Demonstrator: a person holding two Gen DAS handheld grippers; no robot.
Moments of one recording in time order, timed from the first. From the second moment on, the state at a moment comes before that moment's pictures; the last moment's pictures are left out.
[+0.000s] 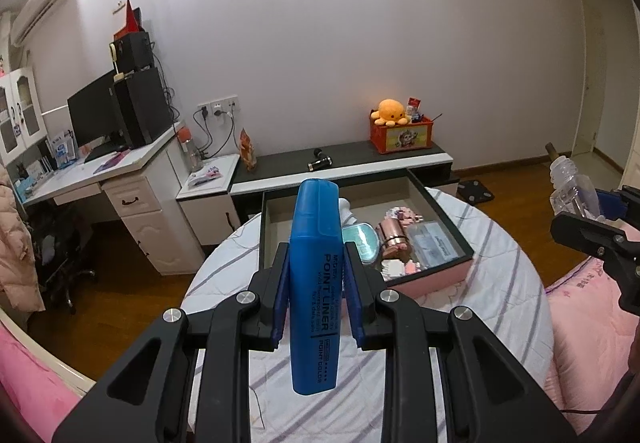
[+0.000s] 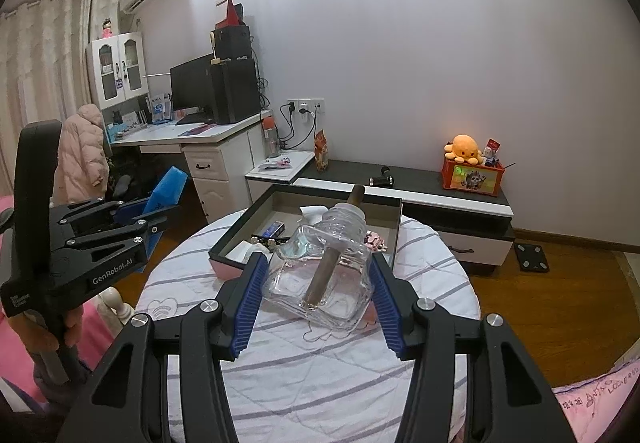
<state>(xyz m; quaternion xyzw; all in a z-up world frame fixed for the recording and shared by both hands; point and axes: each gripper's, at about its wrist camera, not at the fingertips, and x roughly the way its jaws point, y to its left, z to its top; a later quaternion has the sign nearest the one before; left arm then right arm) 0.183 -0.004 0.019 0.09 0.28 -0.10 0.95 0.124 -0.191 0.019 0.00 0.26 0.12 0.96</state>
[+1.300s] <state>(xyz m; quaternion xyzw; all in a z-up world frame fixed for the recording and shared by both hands) 0.359 0.000 -0.067 0.08 0.44 -0.08 0.89 0.321 -0.200 -0.072 0.01 0.41 0.11 0.90</state>
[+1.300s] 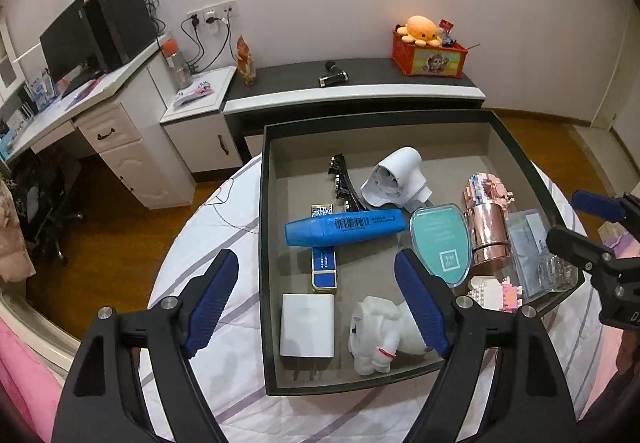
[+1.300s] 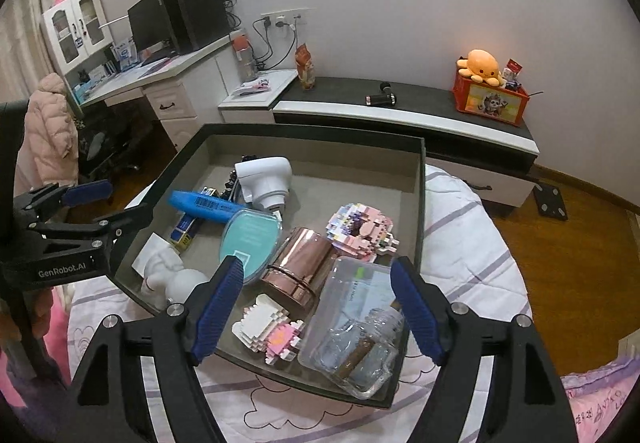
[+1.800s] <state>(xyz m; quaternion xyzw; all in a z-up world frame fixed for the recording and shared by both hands) 0.309 0.002 -0.035 0.08 0.40 -0.08 0.91 0.273 -0.207 -0.034 0.01 0.37 0.09 0.92</state>
